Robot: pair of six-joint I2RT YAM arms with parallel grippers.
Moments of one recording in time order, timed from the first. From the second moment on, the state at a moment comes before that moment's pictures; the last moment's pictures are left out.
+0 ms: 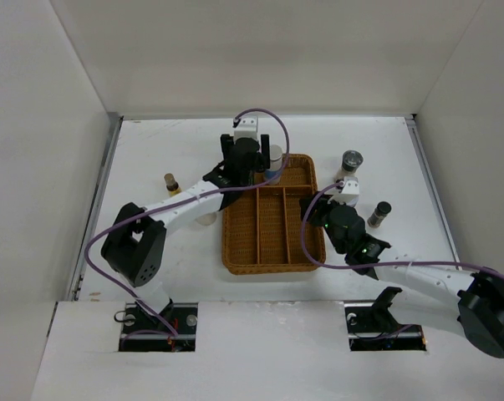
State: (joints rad) left arm -0.67 1.69 1.20 0.16 -0.52 -0.28; right arm 0.77 1.07 0.44 0.40 0.51 0.51
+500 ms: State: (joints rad) left arm -0.70 1.25 0.98 0.13 -0.61 -0.26; right arm 0.77 1.08 0.44 0.40 0.51 0.51
